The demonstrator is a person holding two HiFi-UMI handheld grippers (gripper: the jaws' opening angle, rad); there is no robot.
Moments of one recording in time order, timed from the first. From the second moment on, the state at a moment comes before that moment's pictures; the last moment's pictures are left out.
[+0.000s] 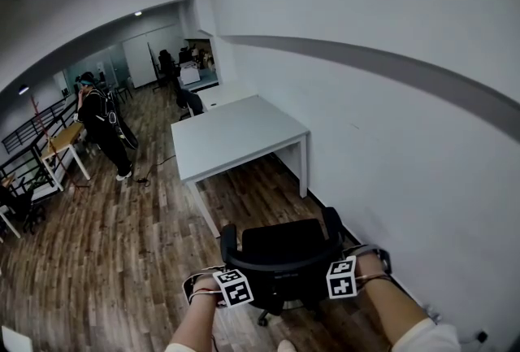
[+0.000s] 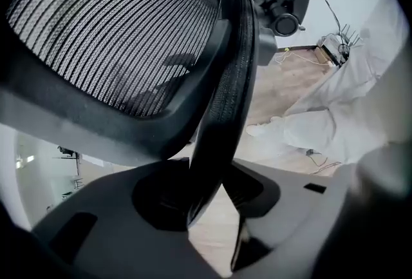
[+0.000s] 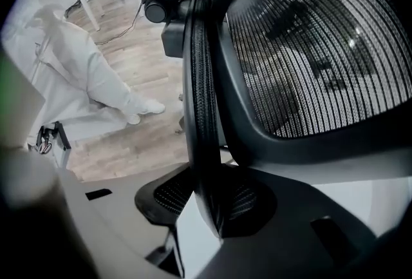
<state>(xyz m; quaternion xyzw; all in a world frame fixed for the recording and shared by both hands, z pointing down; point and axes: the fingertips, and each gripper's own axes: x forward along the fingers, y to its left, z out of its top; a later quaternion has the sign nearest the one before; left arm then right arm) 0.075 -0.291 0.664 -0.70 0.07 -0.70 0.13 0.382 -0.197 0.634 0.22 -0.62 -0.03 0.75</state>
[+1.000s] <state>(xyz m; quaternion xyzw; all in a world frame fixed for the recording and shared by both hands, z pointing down) 0.146 -0.423 0.665 -0.70 0.07 -0.70 0.13 0.461 -0.374 0.635 0.19 -0.62 -0.06 0.76</state>
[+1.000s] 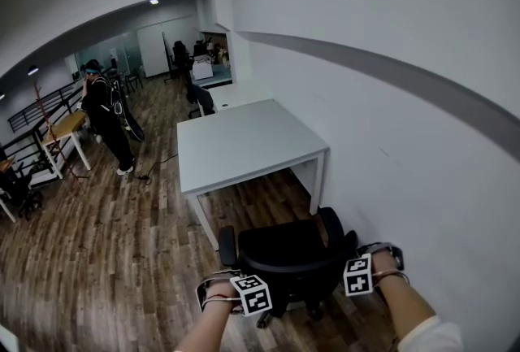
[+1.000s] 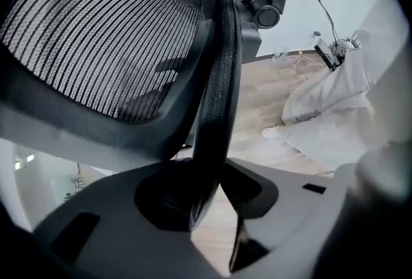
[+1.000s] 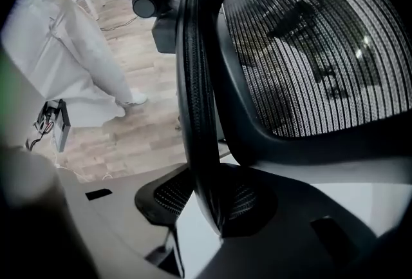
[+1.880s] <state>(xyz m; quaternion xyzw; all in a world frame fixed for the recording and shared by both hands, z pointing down) 0.172 -0.533 0.667 -0.68 0.13 -0.71 0.12 0.495 -0.516 0.639 0.15 -0.62 -0.12 0.76</state>
